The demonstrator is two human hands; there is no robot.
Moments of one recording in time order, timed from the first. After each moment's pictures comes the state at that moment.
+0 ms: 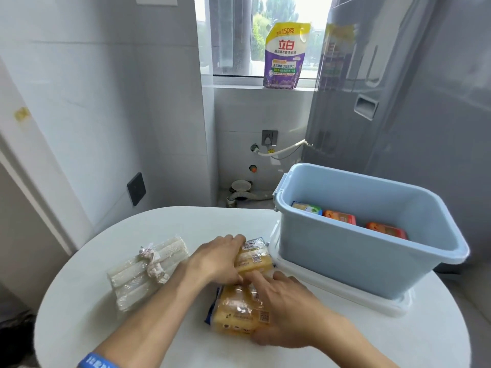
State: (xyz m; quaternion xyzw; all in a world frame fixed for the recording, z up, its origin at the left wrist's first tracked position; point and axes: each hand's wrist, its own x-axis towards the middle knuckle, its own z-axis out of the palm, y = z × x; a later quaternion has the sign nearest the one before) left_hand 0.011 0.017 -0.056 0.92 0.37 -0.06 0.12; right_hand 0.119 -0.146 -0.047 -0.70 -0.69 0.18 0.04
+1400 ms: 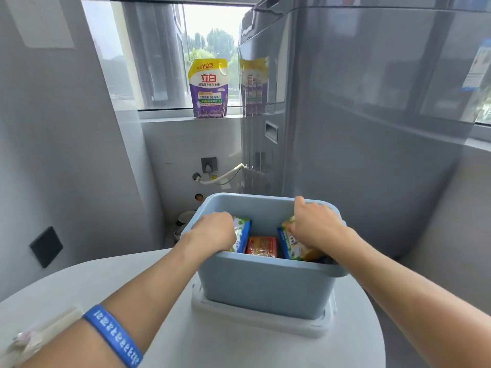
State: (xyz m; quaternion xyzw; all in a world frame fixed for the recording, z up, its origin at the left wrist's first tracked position) left_hand 0.189 -0.021 0.046 0.91 0.40 -0.02 0.06; right_hand 0.332 -0.160 0.048 -0.91 -0.40 -0.05 0.06
